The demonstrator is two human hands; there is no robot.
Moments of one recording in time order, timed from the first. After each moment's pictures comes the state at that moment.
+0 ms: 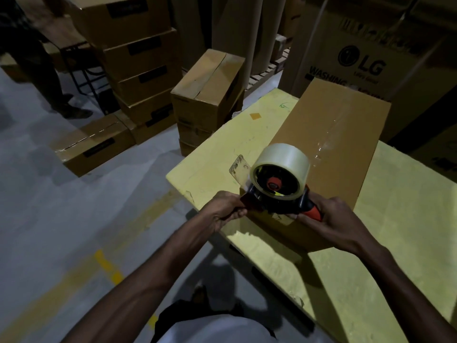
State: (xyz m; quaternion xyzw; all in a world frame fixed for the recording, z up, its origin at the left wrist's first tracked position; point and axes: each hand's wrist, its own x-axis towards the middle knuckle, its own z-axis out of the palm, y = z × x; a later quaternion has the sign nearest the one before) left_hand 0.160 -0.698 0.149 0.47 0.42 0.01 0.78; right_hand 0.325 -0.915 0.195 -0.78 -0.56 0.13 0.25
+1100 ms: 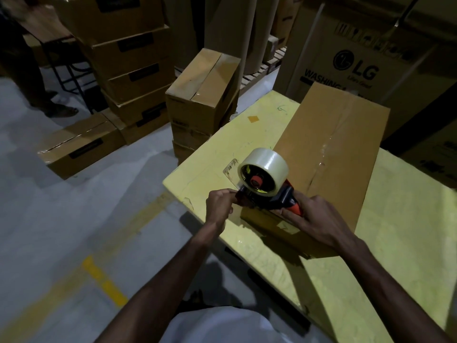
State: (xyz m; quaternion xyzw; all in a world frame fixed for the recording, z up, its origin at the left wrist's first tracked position) left_hand 0.173 -0.668 0.098 0.52 0.46 0.17 0.70; right_hand 0.323 -0.861 0.173 -0.83 -0.53 0.09 0.14
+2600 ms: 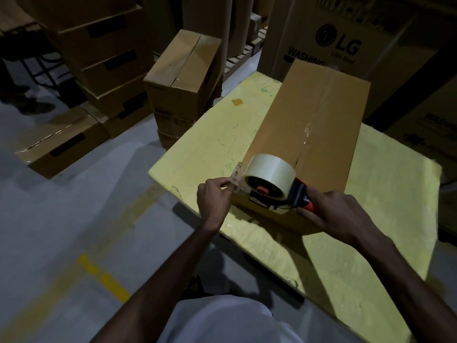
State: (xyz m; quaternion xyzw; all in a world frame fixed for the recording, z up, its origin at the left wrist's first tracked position) left_hand 0.179 -0.704 0.100 0.75 0.44 0.24 0.43; right_hand 0.316 -0.926 0.207 -0.85 -0.52 0.07 -0.02
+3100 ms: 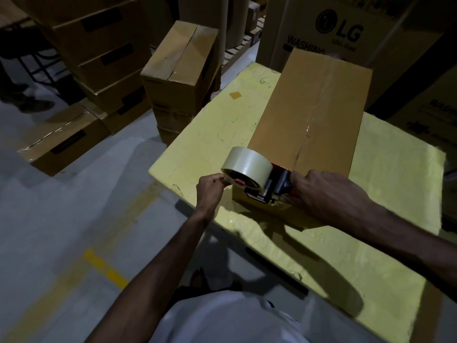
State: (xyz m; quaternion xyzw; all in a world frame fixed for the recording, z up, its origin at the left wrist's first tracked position) left_hand 0.175 -0.688 0.085 0.62 0.41 0.15 0.65; right_hand 0.287 -0.886 0.253 -0.82 -0.52 0.08 -0.22
